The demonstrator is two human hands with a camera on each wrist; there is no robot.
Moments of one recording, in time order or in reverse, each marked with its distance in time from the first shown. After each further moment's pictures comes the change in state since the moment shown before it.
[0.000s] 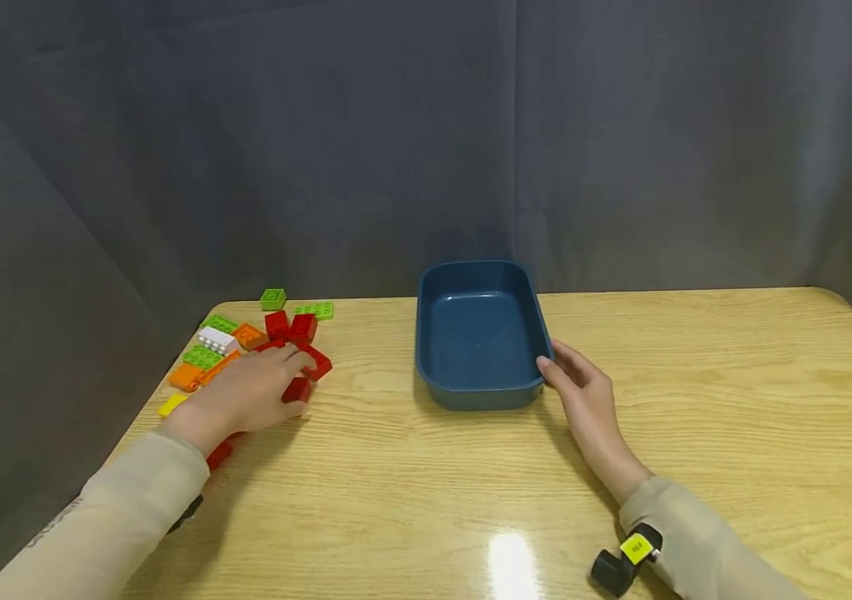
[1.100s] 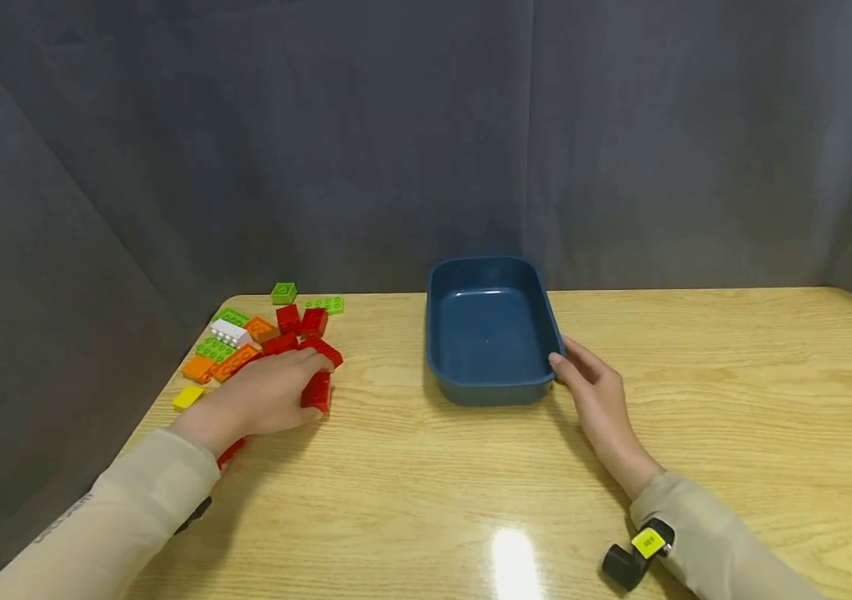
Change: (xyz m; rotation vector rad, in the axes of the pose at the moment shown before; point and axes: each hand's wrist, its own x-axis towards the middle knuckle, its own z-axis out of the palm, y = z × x) left_hand 0.006 0.015 -0.003 -0.057 0.003 0.054; right_hand 0.006 0.000 -0.014 -0.042 -0.005 -0.024
